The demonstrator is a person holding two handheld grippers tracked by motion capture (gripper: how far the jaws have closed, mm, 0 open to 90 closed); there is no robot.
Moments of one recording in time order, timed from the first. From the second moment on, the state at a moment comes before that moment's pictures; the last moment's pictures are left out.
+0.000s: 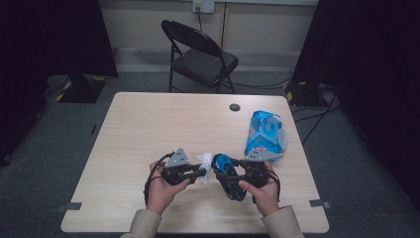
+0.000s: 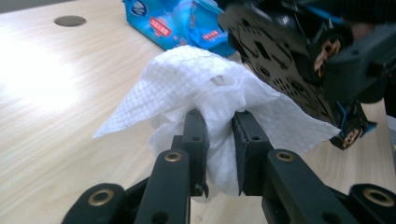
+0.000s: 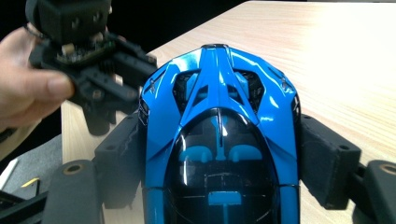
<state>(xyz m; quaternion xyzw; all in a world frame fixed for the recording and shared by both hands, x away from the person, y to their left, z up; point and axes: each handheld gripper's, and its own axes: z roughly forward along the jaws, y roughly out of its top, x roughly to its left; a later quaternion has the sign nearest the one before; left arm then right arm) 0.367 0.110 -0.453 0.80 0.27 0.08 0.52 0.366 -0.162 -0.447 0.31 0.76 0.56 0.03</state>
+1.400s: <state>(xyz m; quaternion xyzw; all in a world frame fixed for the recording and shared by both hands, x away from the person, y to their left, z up) 0.377 0.085 -0.442 0.81 0.25 0.09 0.53 0.361 -0.156 -0.447 0.30 0.77 0.56 0.03</state>
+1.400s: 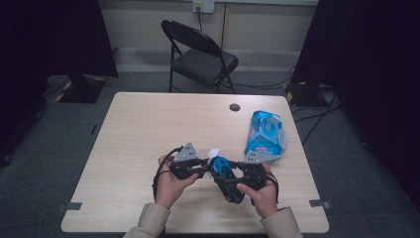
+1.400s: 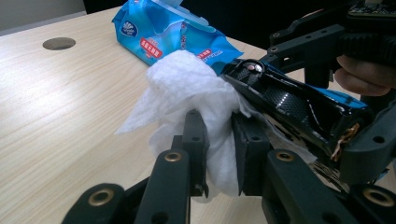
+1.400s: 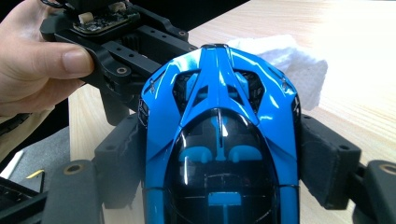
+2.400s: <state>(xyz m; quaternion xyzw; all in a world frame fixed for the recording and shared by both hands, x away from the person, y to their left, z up) 0.361 0.053 -0.472 0.83 0.23 0.05 0.51 0.366 -0.165 -0.447 0.32 0.75 0.57 0.03</state>
